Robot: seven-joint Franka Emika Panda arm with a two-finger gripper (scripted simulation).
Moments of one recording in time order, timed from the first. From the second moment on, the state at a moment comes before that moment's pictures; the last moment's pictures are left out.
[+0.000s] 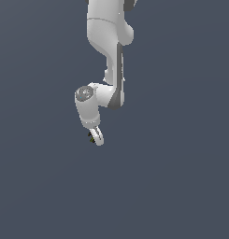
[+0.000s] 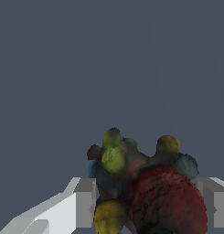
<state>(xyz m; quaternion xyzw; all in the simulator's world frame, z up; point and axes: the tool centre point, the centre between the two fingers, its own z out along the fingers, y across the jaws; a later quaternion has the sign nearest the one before) -0.049 -0.109 0.034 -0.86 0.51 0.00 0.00</state>
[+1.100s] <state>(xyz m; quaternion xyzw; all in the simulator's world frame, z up) -0.022 -0.071 0.041 -0.86 0.51 0.00 0.00</state>
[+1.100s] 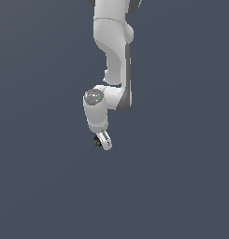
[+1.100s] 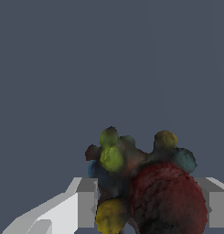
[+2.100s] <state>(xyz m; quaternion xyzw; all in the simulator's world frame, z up) 0.081 0.070 0.068 -0.86 0.51 0.00 0.00</state>
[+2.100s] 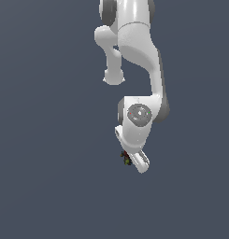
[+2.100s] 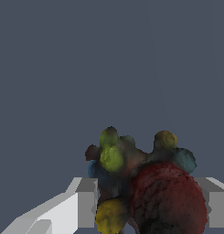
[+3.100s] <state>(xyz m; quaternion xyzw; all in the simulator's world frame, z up) 0.135 0.137 0.079 -0.86 0.51 0.00 0.00</state>
